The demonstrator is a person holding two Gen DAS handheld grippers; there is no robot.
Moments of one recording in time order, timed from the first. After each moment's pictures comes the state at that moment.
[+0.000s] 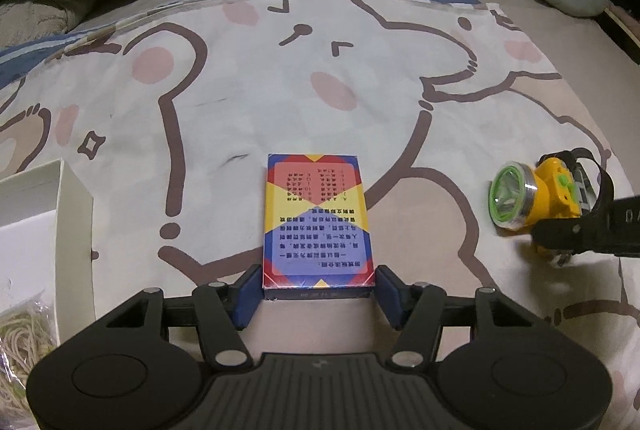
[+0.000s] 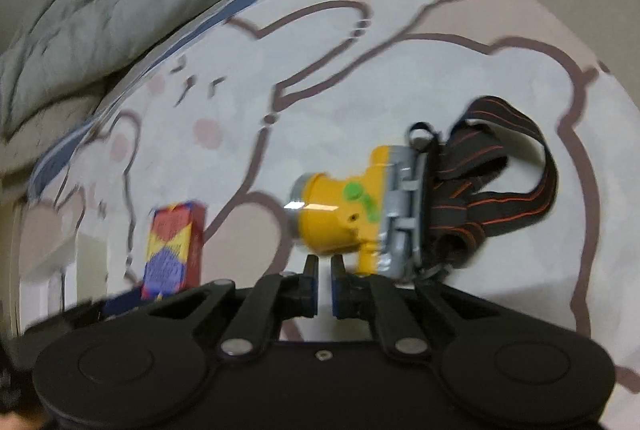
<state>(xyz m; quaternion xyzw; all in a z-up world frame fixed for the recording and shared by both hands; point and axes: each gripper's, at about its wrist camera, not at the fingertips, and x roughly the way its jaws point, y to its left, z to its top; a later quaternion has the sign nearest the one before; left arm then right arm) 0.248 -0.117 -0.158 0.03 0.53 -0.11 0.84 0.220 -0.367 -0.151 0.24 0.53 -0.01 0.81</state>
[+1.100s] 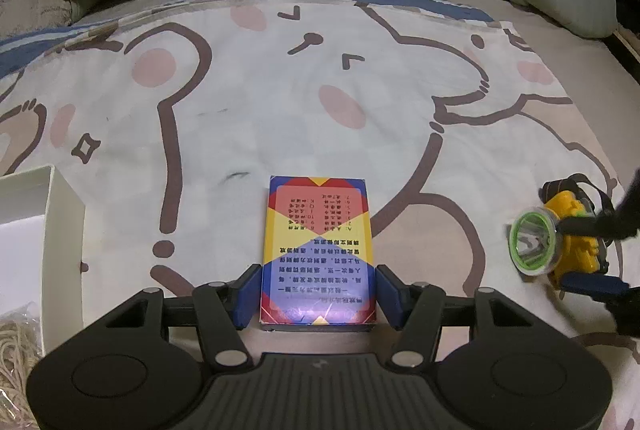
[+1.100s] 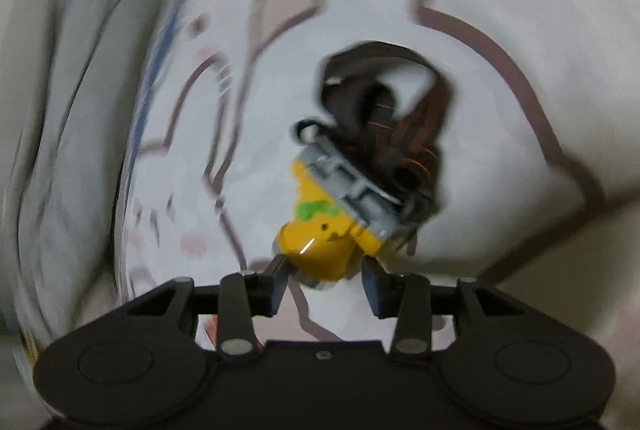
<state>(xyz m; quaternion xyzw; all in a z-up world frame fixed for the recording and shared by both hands) 0.263 -0.114 -0.162 0.00 0.52 -0.10 0.85 0.193 -0.410 -0.166 0.55 0.47 -0.17 0.67</state>
